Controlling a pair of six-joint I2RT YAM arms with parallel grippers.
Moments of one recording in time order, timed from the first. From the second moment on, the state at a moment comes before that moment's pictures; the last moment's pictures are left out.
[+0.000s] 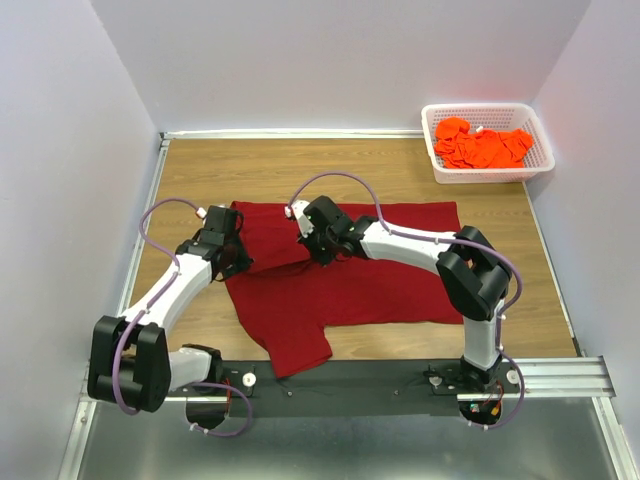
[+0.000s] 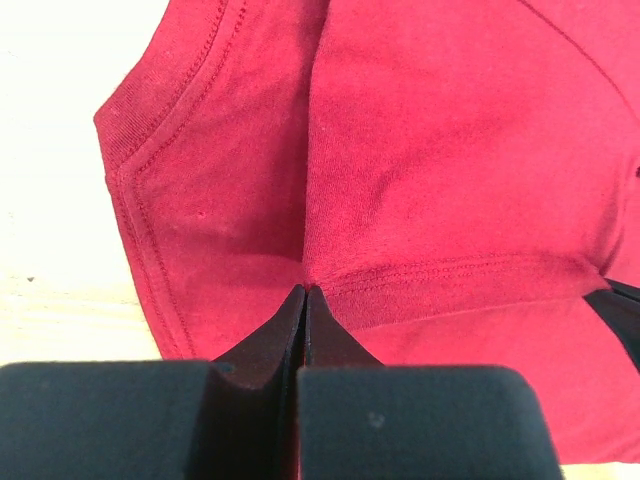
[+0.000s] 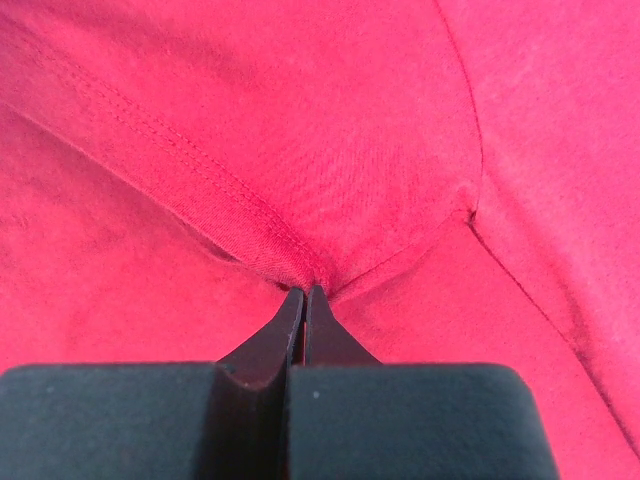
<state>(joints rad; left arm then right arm) -0.21 1.22 0.72 -0.51 -0.04 -0.63 0.89 1.94 1.36 -0.31 -0.05 -0.01</state>
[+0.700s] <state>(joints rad) -0.21 1.22 0.65 -0.49 0.02 -0.65 0.89 1.94 1.35 -0.36 -0.09 -0.02</state>
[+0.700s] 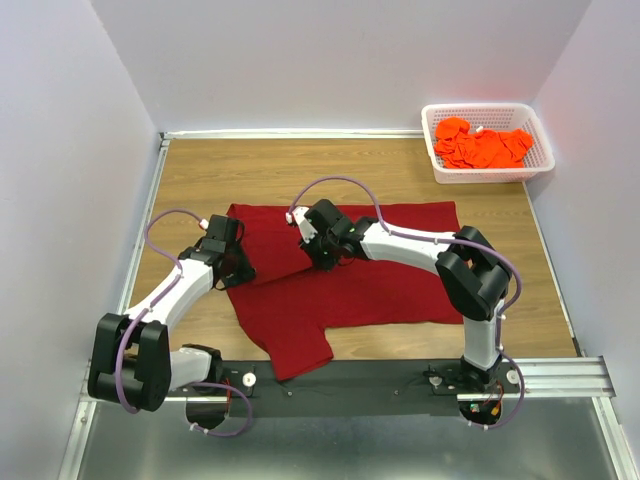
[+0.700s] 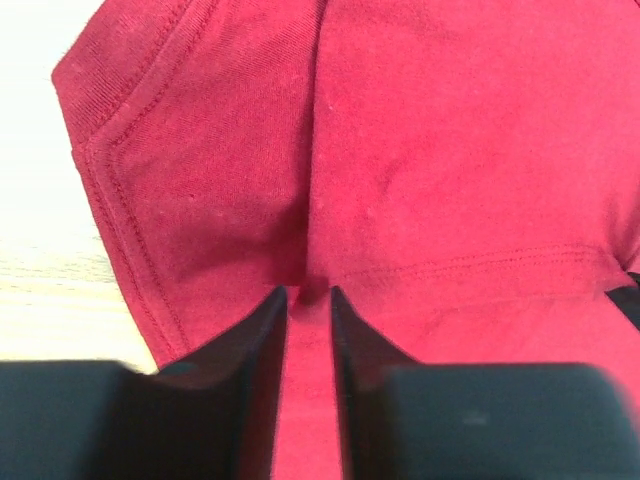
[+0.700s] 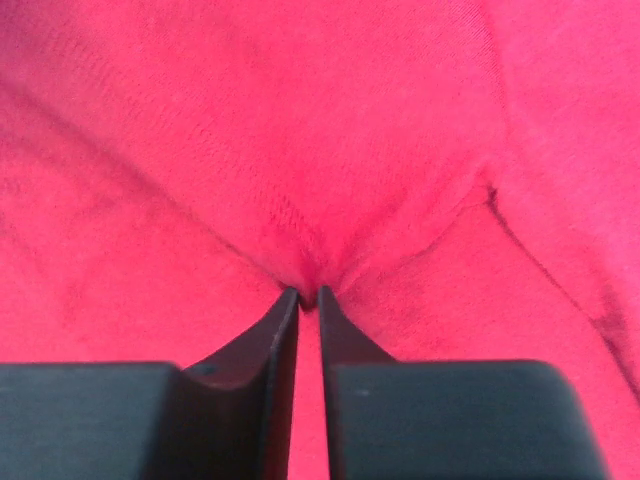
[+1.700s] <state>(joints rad) -0.17 1.68 1.12 -0.29 -0.02 -0.66 0.16 1.69 1.21 -0.40 -0.04 0.26</state>
